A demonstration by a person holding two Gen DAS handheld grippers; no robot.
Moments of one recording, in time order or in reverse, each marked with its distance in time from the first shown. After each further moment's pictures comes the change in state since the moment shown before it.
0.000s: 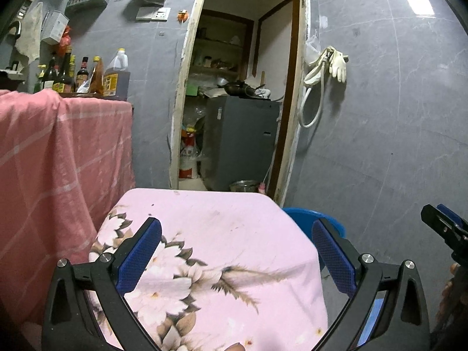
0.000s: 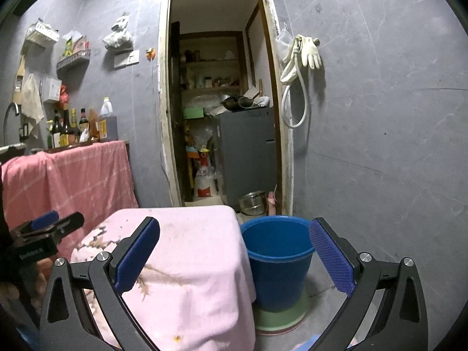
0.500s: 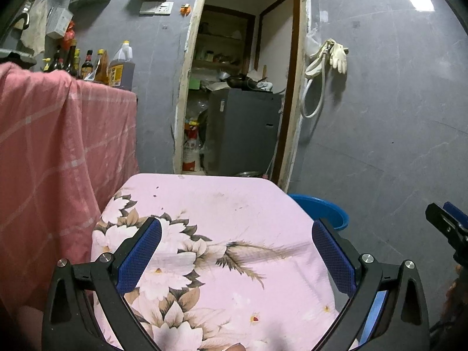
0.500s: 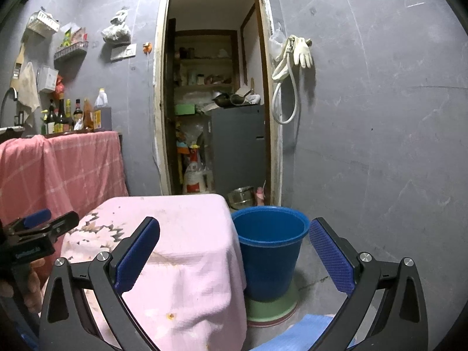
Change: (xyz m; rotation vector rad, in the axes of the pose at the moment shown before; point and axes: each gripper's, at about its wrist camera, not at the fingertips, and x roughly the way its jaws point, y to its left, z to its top) left arm -0.007 0.001 -0.034 -0.007 0.026 0.017; right arm -0.016 0.006 -0.031 -0.020 0.008 -0.059
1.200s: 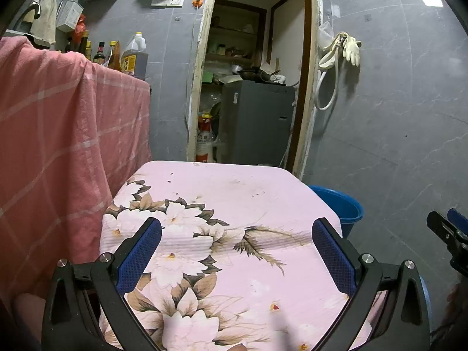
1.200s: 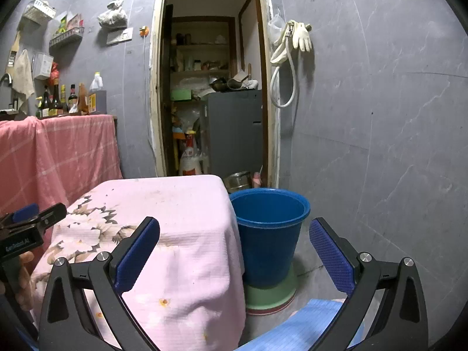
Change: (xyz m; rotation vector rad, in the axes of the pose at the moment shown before) left arm 0.005 0.014 -0.022 -0.005 0.027 0.058; right arm 0.013 0.003 -0.025 -0.005 0.059 -0.022
